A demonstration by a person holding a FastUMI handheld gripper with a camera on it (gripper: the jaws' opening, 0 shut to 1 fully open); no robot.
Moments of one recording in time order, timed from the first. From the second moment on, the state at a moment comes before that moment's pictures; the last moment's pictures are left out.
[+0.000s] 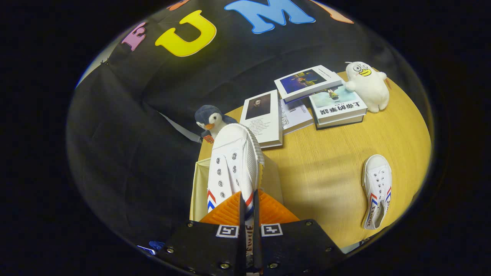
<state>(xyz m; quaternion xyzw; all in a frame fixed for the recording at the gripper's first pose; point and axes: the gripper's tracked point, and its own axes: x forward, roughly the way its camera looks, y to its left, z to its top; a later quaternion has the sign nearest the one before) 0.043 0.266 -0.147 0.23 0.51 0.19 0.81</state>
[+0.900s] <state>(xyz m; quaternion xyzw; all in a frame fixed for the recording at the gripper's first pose) 0.023 0.366 -0.203 0.15 0.54 0.19 0.80</state>
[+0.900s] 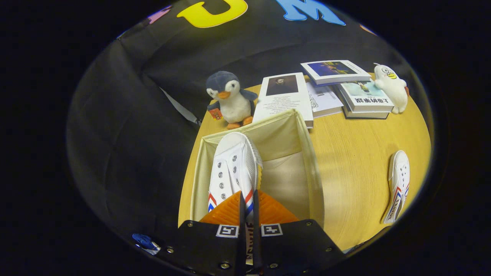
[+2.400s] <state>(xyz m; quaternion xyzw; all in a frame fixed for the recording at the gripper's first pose) 0.035 0.321 -0.150 0.19 0.43 0.25 0.85</state>
